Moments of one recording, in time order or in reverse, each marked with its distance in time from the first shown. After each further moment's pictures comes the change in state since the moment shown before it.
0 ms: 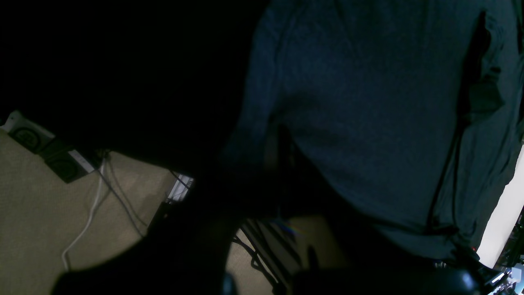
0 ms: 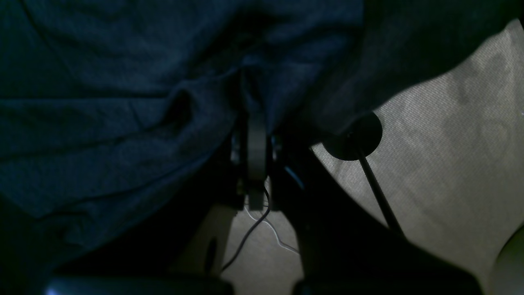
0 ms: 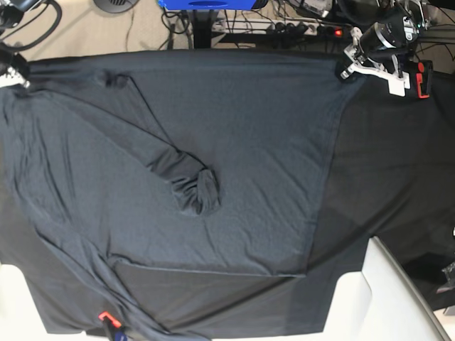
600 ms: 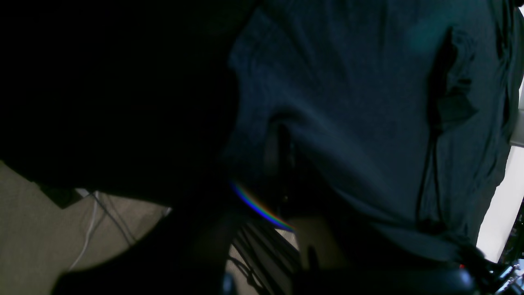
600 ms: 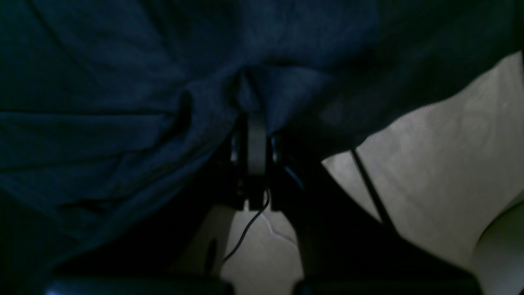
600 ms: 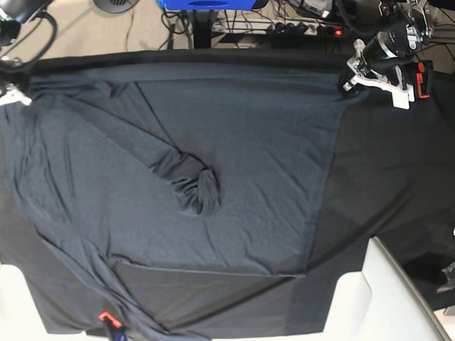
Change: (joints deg) left arm -1.7 -0.1 0.1 2.8 -0.2 0.0 0.2; right arm 0.8 2.1 -7.4 6.5 0.4 -8.8 -8.0
